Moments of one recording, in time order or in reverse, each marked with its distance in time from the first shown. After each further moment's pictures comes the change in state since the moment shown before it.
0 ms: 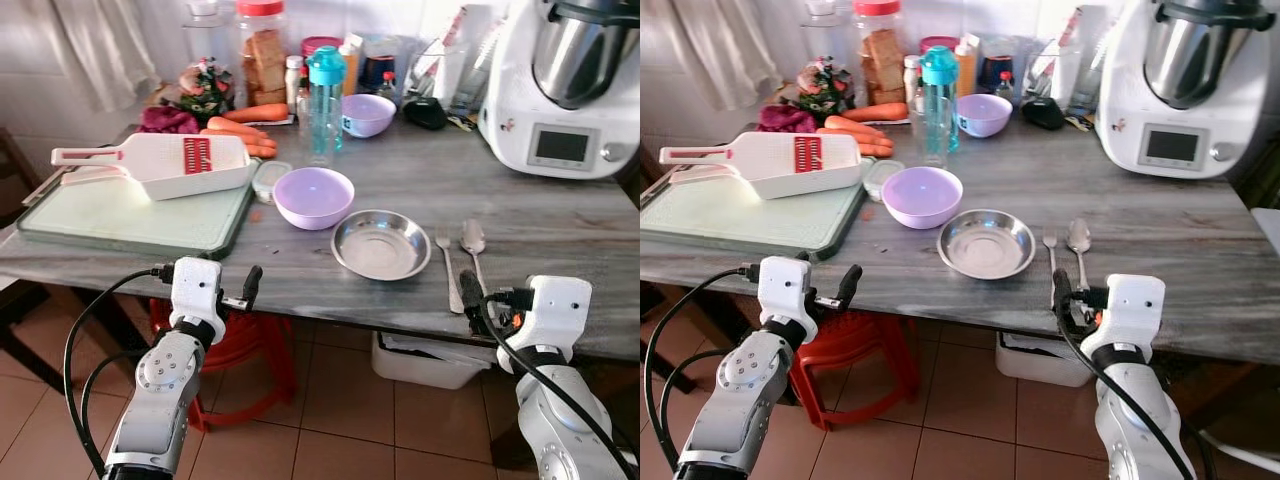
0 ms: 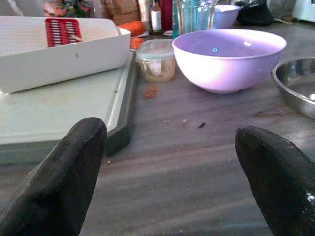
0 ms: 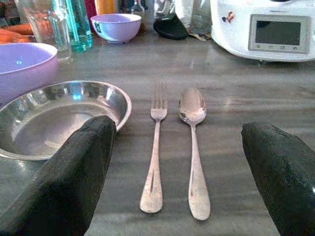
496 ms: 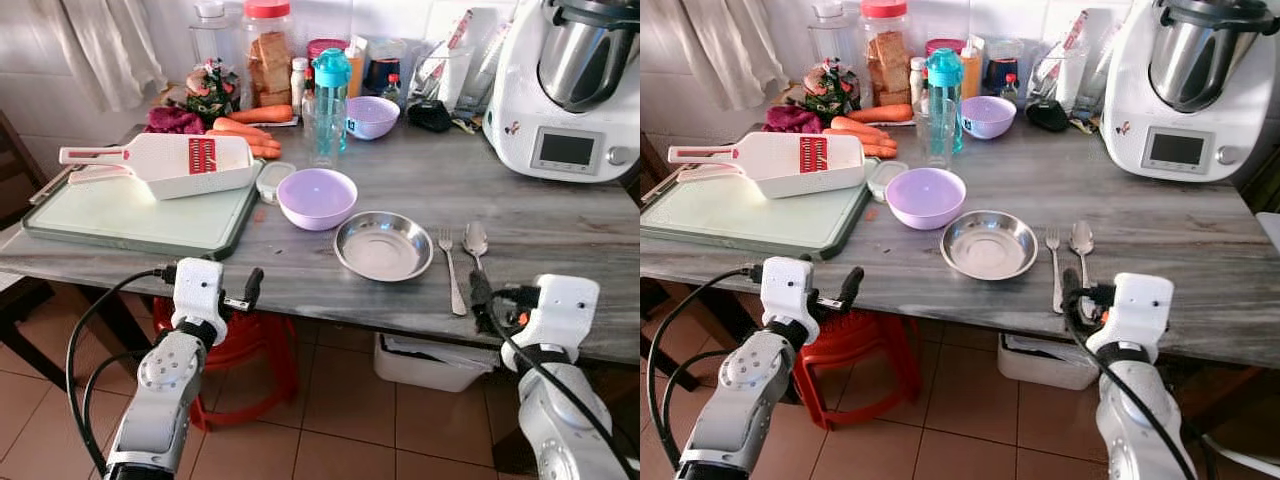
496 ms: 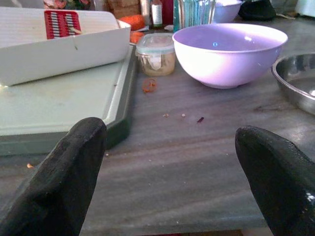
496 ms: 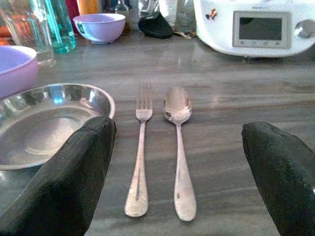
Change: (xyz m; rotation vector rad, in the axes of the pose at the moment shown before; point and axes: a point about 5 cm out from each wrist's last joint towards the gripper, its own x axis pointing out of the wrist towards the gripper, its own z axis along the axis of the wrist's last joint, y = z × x) left arm 0.002 -0.003 -0.001 -0.012 0.023 -0.007; right arm 0.003 -0.005 0.000 0.030 0.004 -0.063
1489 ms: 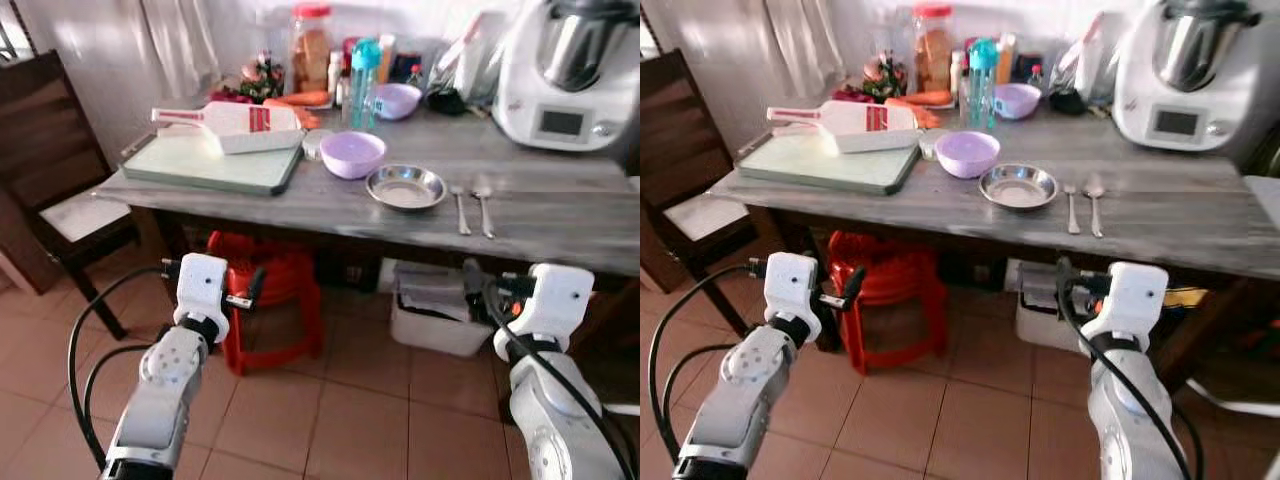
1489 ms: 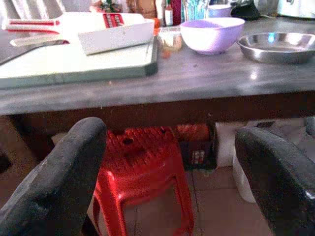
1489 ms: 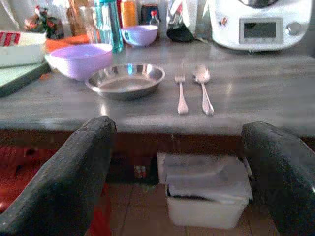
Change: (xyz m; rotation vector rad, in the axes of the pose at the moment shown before) left arm 0.002 -0.003 0.004 0.017 0.004 -0.024; right arm 0.008 0.008 0.003 0.025 -0.003 0.009
